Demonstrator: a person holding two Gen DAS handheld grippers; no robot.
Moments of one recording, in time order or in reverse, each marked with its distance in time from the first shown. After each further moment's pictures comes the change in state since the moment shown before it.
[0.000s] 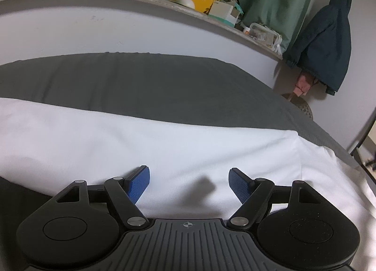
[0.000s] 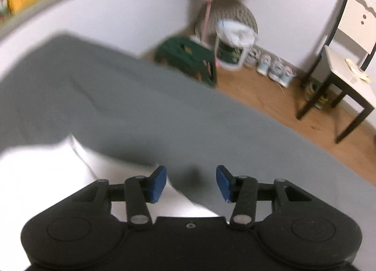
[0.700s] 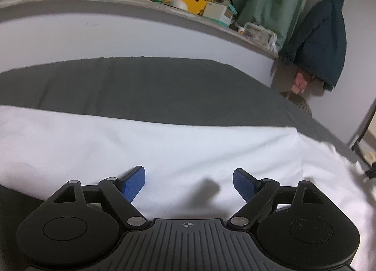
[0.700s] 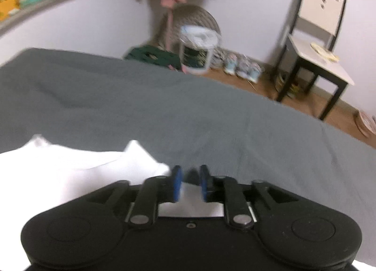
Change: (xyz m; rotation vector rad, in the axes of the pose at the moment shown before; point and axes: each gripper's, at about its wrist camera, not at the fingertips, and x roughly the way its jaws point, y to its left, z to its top) left arm -0.005 -0.002 -0.003 0.014 -0.024 -0.012; right arm -0.012 0.011 -0.048 0.170 -0.151 -0.063
